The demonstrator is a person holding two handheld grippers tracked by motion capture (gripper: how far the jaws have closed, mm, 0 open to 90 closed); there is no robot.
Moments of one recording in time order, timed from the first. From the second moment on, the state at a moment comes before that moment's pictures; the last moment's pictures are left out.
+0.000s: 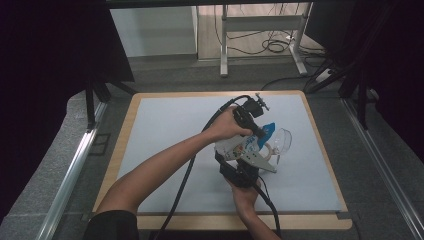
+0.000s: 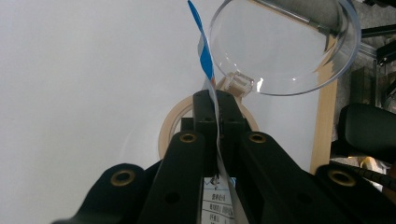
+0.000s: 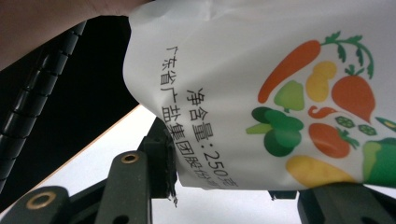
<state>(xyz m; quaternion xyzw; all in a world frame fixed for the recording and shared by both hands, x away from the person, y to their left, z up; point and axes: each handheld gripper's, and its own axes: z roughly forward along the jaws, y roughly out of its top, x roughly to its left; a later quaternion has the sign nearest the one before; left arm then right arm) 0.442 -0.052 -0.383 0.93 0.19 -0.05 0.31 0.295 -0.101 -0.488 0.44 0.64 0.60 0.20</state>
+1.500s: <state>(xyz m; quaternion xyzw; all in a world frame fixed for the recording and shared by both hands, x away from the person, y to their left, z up) 0.440 -0.050 -0.383 0.93 0.19 -0.05 0.31 0.296 -0.100 -0.488 0.42 0.65 0.59 0.21</state>
